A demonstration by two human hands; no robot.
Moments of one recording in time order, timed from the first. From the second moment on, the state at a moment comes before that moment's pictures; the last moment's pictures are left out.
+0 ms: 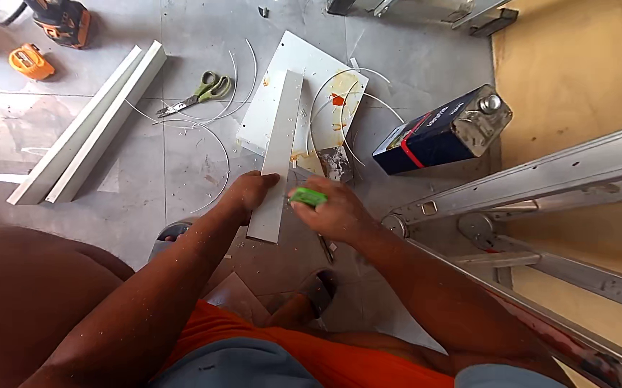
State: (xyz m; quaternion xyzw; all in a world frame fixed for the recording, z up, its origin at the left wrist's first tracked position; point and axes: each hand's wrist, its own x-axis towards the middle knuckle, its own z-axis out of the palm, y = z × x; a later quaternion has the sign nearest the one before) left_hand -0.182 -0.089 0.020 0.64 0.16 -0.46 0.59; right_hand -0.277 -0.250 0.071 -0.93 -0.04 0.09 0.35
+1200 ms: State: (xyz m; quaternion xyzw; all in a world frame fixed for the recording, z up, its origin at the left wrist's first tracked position) left_hand -0.149 -0.021 0.110 0.39 -0.15 -0.58 0.70; right_hand -0.210 -0.298 0.070 -0.91 -0.35 -0.05 0.24
